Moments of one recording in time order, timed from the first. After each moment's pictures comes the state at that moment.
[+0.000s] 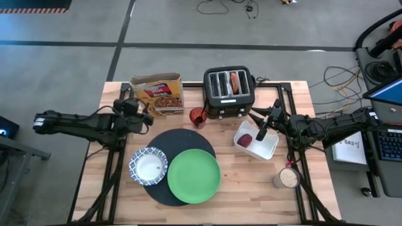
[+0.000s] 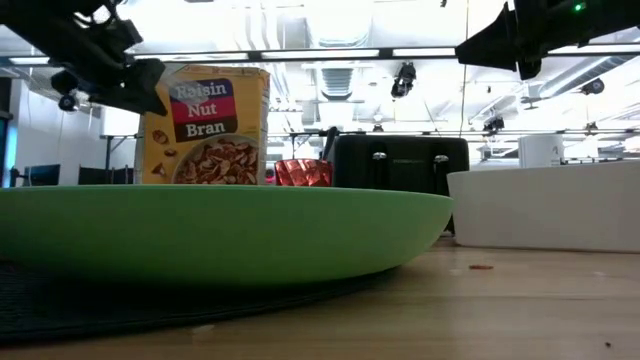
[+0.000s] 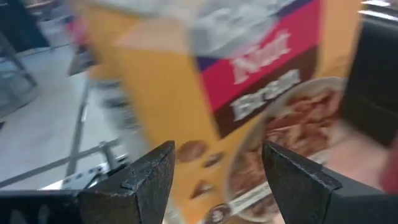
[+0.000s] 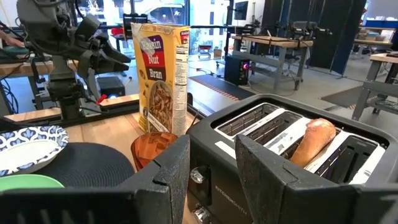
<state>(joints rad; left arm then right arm) -0.05 0.70 0.56 -0.65 -1.11 -0.61 0.14 0.63 0.40 0.16 0.66 0.02</state>
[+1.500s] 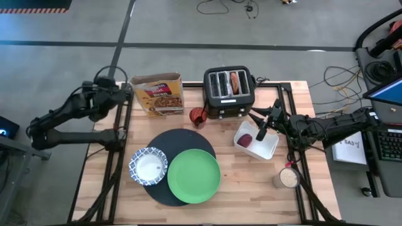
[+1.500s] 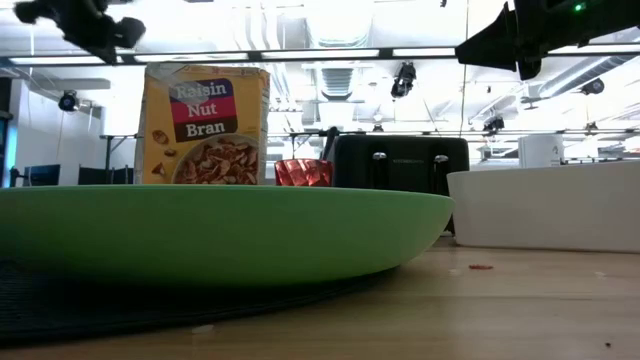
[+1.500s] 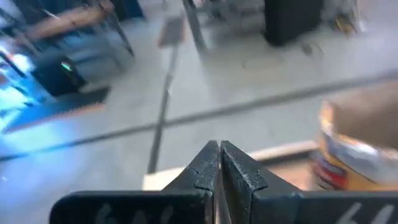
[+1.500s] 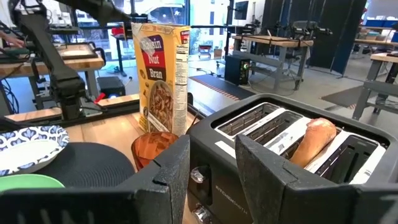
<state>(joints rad) 0.36 0.76 1.03 -1.17 -1.06 -0.57 0.14 0.63 0.40 0.16 0.65 0.03</state>
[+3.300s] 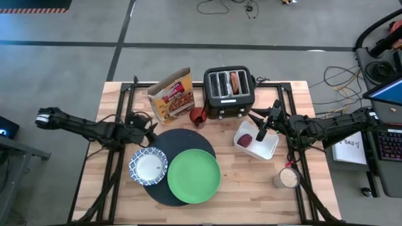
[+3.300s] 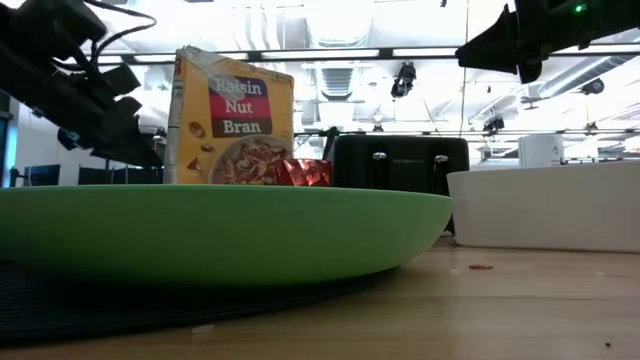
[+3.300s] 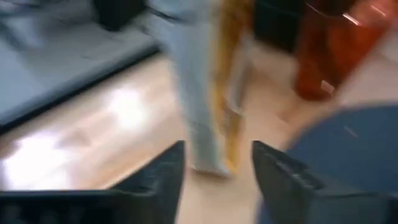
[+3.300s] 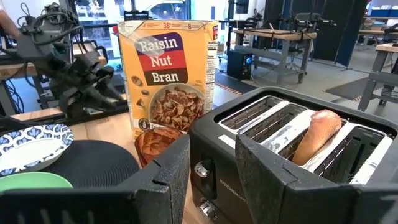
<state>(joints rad) -0.17 0.67 0.29 -0.44 -0.90 -0.65 0.14 0.63 0.40 0.14 0.65 0.07</state>
